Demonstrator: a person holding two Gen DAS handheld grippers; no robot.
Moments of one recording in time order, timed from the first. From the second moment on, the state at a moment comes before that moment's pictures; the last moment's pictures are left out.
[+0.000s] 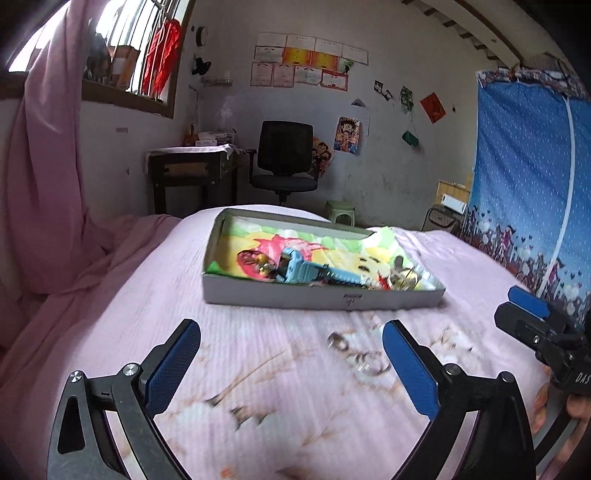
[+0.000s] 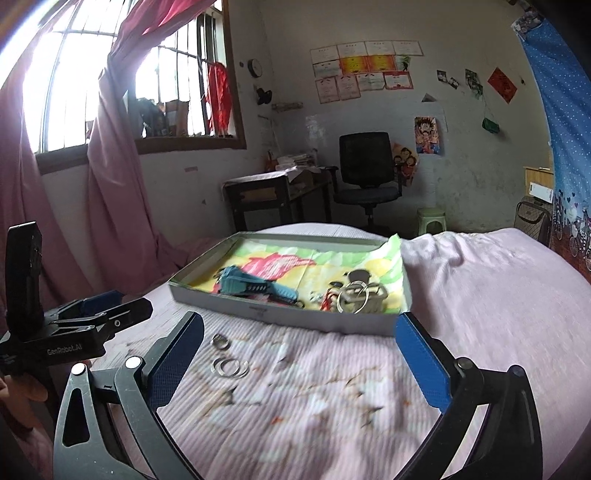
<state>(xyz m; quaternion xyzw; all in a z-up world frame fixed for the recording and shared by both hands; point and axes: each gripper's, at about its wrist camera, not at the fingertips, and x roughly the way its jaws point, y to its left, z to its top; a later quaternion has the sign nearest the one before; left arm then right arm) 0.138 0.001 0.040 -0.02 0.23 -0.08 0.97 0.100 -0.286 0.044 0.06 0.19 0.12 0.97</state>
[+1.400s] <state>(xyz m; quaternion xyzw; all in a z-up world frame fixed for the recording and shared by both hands) 0.219 0.003 0.003 -0.05 0.36 -0.18 0.91 0.155 -0.224 -0.007 -0.04 0.33 0.19 0.92</state>
